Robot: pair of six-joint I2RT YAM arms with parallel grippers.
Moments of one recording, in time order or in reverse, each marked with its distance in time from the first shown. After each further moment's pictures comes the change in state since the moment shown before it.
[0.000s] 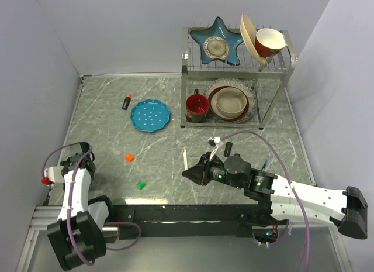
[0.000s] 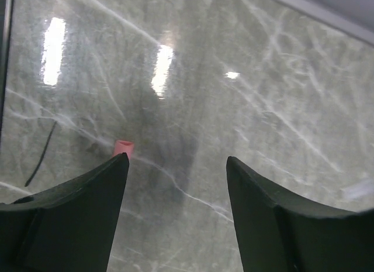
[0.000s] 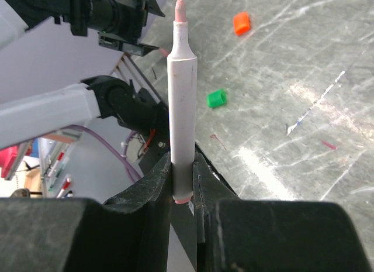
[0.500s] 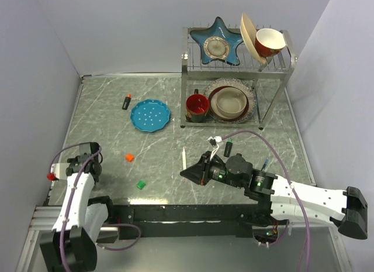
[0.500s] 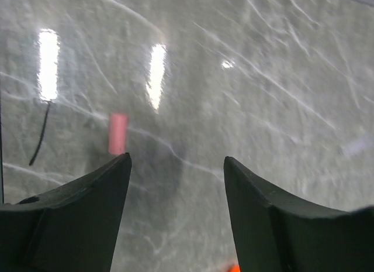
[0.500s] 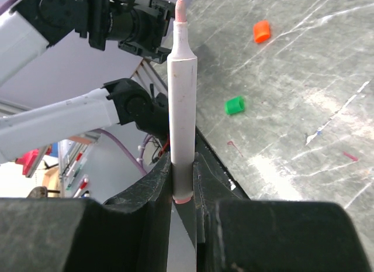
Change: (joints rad) left arm -0.192 -0.077 0.016 -0.113 -0.060 -0.057; right arm 0.000 0.001 -0.004 0.061 -0.033 0.024
